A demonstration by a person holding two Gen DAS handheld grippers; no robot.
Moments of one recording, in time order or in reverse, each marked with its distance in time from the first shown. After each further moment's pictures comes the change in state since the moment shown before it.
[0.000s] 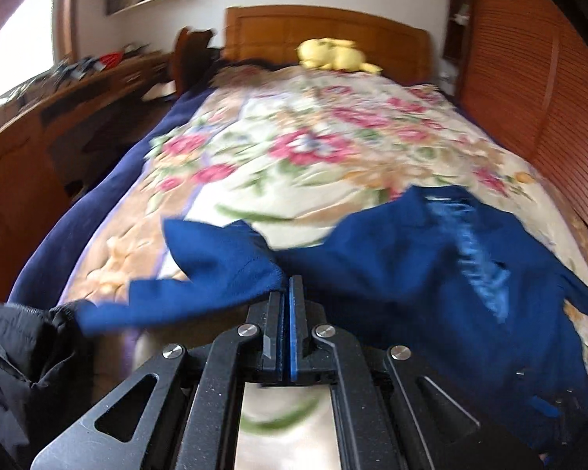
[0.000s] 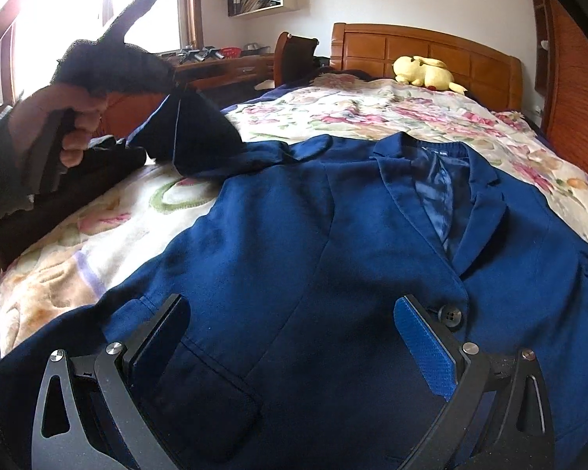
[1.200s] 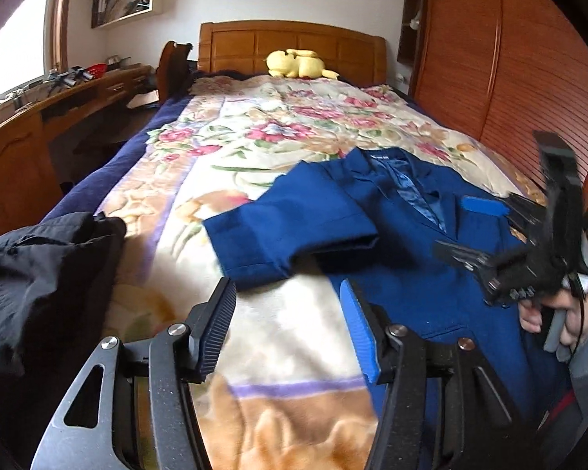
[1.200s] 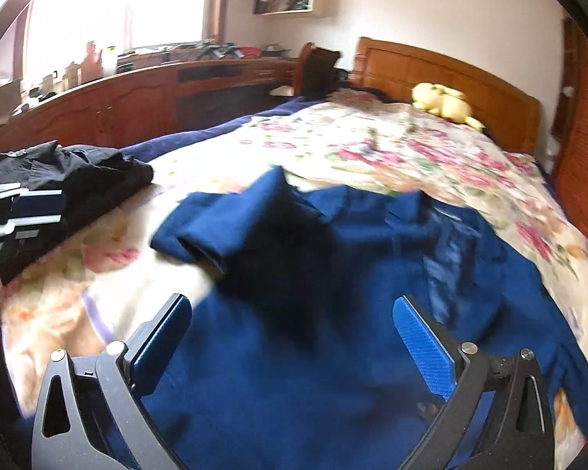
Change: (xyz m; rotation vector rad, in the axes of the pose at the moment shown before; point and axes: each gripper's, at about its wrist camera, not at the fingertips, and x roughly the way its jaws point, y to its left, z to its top) left arm -0.115 0.027 -0.128 0.047 -0.055 -0.102; right arm 0.017 0.043 0.081 -0.140 0.004 -0.008
